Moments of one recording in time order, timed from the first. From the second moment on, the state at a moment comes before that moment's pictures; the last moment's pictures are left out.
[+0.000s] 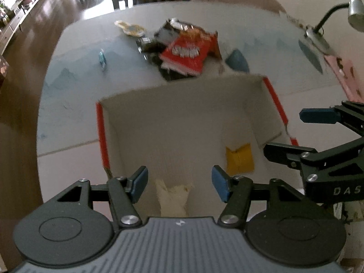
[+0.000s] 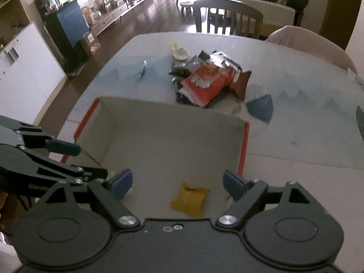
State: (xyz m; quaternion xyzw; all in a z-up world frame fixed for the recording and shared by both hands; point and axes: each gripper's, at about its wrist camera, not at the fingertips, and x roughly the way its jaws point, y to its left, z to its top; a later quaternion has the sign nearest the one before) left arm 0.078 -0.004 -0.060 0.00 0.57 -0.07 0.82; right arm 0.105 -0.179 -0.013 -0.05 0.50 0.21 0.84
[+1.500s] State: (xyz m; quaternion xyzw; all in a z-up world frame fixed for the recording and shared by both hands) left arm 0.357 0.126 -0.103 -0.07 0.63 0.05 0.78; right arm 0.362 -0.155 -0.066 -0.03 0.57 0.15 0.81
